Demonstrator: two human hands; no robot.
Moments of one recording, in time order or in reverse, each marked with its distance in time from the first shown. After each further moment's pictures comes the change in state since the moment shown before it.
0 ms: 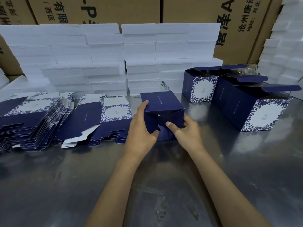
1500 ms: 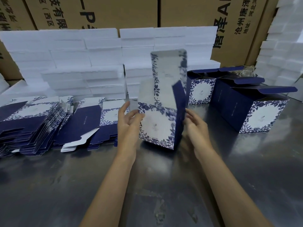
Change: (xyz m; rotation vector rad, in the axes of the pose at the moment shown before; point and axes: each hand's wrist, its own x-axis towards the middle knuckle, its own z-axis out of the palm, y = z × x) left_hand 0.010 0.011 -0.011 -0.662 0.229 -0.243; right_hand -0.001 -0.026 -0.024 0.204 0.095 0.228
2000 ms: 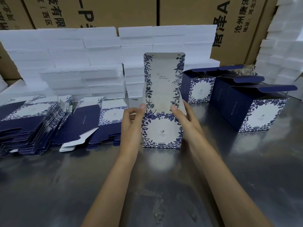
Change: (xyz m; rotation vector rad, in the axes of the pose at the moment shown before) left_hand -0.008 0.007 0.010 0.108 -0.014 0.002; right_hand -0.013 -0.015 0.009 0.072 -0.224 0.034
